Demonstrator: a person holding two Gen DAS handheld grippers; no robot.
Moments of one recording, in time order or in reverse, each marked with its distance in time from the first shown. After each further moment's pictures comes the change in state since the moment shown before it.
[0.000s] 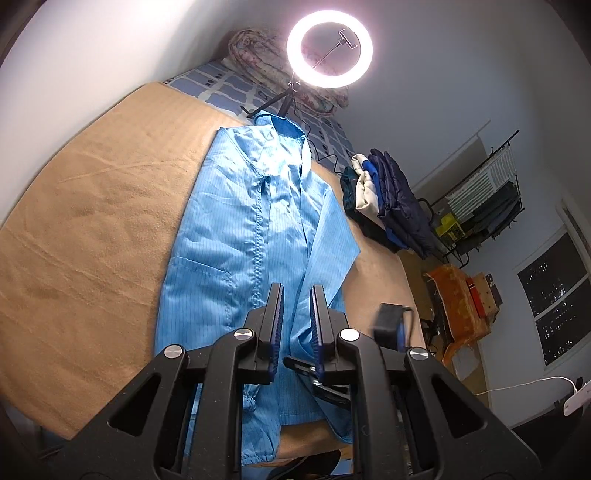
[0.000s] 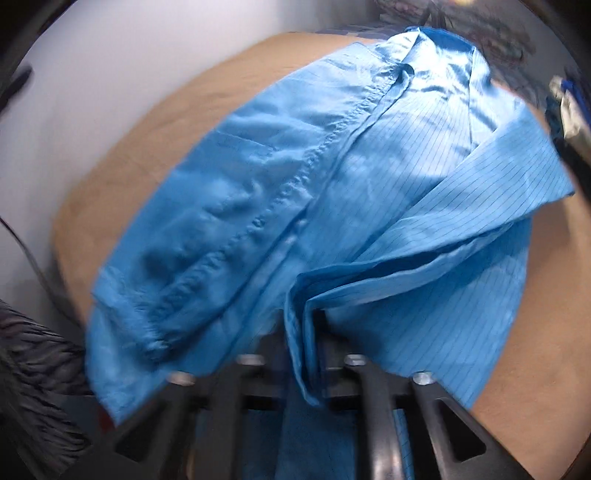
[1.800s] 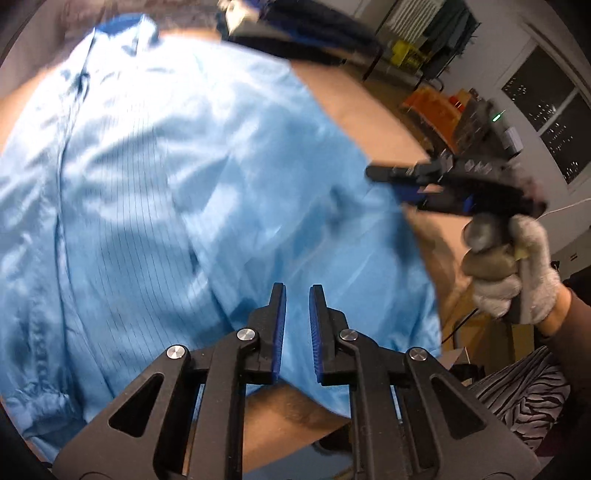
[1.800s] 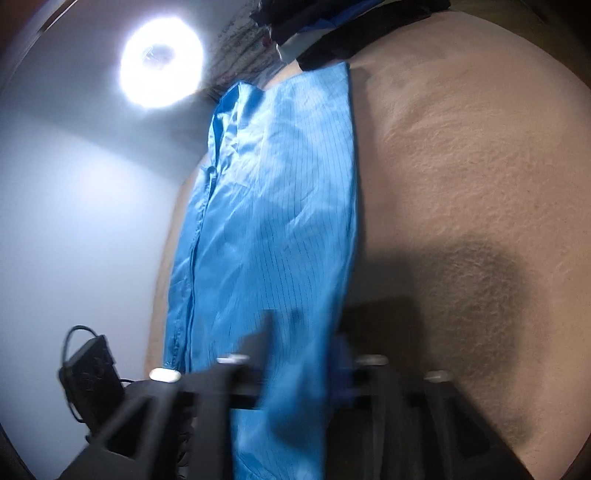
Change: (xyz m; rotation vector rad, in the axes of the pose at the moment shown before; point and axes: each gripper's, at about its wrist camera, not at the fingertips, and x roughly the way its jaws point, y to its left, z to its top) left arm 0.188 -0.153 -0.166 0.529 0.422 -0.002; right arm -0.096 -0.225 -0.156 0.726 -0.317 0.291
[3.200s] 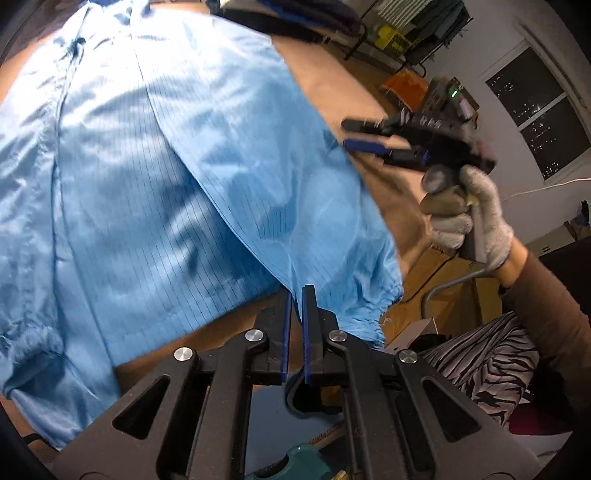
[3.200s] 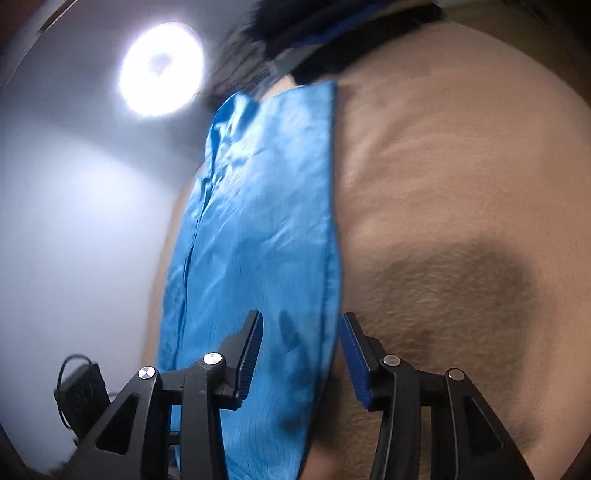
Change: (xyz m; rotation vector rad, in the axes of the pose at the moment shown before) left arm -0.019 0.010 -0.035 -0.036 0.113 -0.124; right arm -0.017 -0.033 0.012 0.009 -0.022 0.009
